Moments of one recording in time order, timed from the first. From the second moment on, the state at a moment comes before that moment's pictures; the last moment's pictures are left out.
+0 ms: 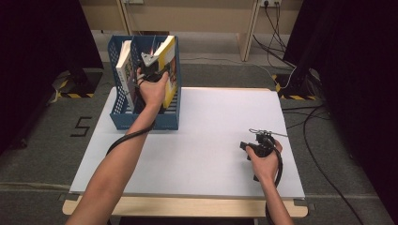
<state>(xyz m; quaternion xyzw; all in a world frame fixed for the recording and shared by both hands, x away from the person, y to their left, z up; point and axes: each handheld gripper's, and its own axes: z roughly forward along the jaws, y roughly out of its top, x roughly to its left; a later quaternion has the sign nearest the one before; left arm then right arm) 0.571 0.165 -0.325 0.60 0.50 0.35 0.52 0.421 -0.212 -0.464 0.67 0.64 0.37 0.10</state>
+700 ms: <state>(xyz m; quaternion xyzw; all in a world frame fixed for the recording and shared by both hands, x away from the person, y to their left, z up) 0.581 0.160 -0.331 0.61 0.50 0.35 0.51 0.417 -0.216 -0.469 0.67 0.63 0.38 0.10</state>
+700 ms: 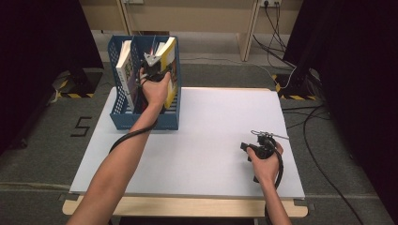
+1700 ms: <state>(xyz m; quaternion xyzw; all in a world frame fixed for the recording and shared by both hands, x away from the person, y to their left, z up) 0.586 0.151 -0.340 0.61 0.50 0.37 0.49 0.417 -0.214 -0.473 0.67 0.63 0.38 0.10</state>
